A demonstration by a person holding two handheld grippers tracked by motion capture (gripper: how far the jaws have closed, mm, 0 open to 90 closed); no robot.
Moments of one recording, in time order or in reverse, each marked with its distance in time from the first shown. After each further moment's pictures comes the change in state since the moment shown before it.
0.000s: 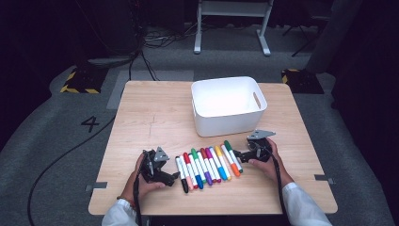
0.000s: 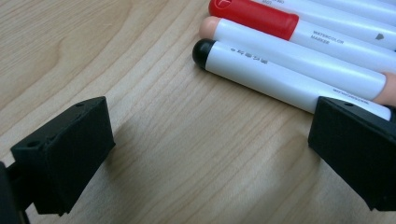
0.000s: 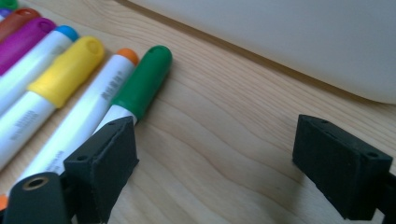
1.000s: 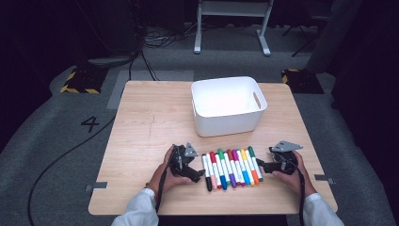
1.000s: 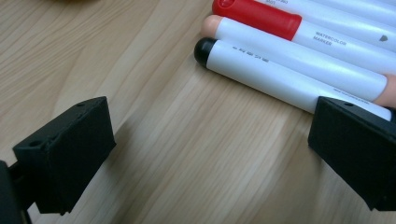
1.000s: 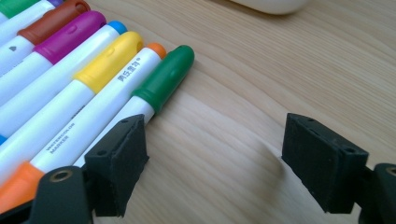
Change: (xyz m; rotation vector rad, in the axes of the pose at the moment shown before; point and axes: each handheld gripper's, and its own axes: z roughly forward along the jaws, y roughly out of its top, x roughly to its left) left arm -0.048 0.062 0.054 0.003 -0.087 0.112; right arm -0.024 -0.056 -0.067 0.005 -0.109 -0.004
